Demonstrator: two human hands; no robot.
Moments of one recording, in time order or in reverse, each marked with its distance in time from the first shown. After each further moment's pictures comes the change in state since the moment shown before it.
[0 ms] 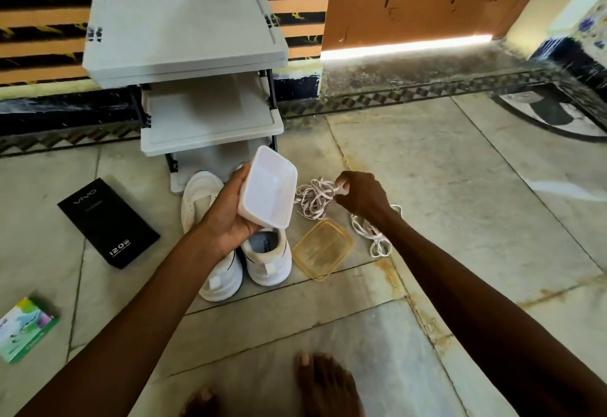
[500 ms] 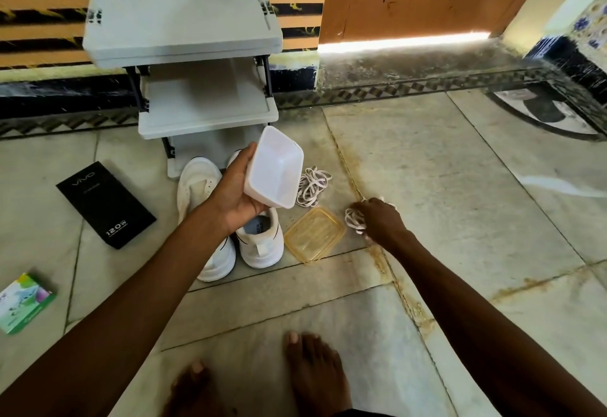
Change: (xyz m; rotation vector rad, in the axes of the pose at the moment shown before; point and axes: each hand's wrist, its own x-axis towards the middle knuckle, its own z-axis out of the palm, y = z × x) left_hand -0.008 -0.002 0.029 0.021 -0.024 0.033; right_hand -0.051 0.067 0.017 -0.364 -0.180 -0.027
